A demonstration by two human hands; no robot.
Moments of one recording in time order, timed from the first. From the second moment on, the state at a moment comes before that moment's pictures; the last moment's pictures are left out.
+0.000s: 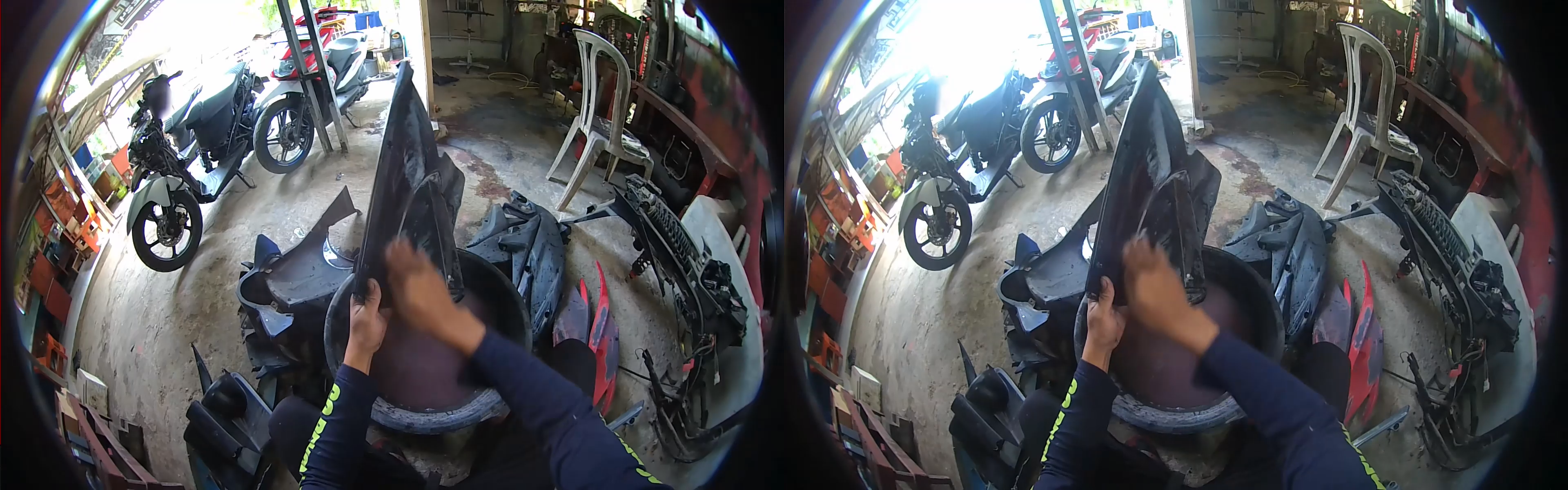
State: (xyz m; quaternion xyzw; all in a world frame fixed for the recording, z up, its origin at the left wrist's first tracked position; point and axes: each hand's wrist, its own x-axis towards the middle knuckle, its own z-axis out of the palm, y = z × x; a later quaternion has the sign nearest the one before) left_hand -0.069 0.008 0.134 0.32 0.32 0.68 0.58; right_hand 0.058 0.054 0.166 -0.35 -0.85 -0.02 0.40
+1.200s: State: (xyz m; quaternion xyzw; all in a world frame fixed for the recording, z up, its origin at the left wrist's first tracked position) left_hand -0.112 0.024 0.147 0.33 0.25 0.73 0.55; right_hand 0.102 0.028 0.169 -0.27 -0.93 0.01 0.26
